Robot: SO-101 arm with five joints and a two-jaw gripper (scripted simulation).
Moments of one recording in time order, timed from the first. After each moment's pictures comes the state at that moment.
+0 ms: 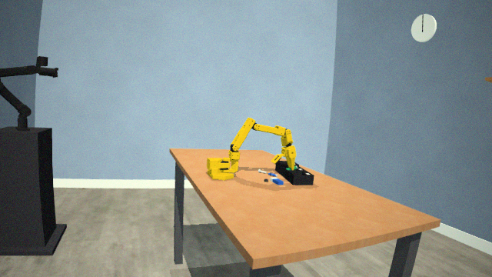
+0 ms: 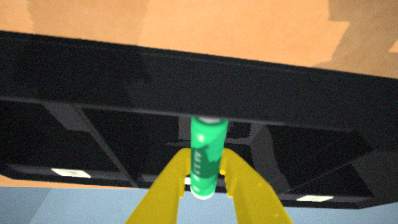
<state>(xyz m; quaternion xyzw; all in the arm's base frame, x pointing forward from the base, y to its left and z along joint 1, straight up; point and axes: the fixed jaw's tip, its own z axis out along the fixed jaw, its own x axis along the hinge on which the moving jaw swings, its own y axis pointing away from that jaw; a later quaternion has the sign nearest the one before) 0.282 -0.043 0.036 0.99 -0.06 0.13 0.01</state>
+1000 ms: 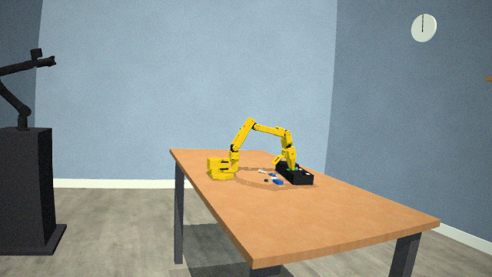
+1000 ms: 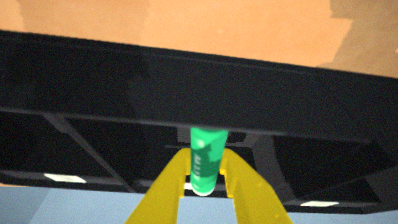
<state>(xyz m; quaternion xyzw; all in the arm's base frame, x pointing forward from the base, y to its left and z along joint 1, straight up) 0.284 -0.044 0.032 0.99 -0.06 0.14 0.01</state>
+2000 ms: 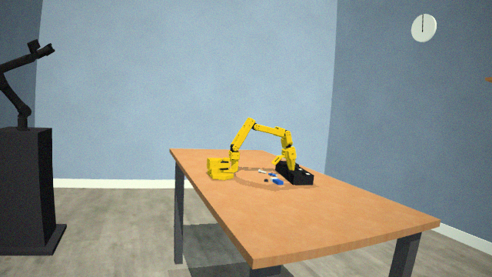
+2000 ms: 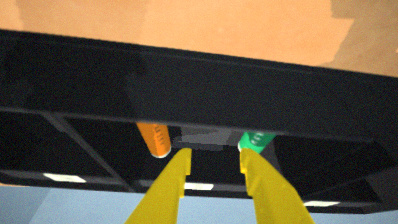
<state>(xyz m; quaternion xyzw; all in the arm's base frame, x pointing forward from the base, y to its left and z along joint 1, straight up) 0.284 -0.044 0.032 0.99 -0.06 0.14 0.01</state>
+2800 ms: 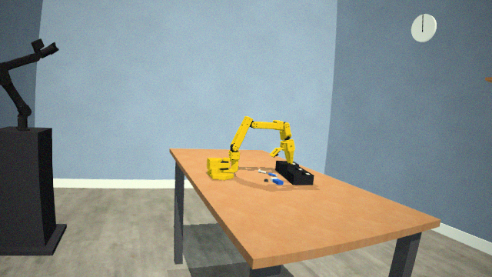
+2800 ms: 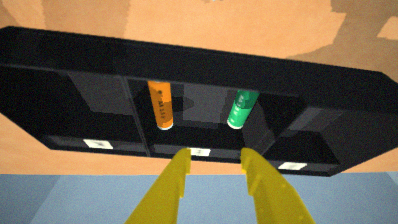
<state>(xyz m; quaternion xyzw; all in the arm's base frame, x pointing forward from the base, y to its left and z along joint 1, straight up) 0.273 -0.042 0.063 0.99 -0.06 0.13 0.01</state>
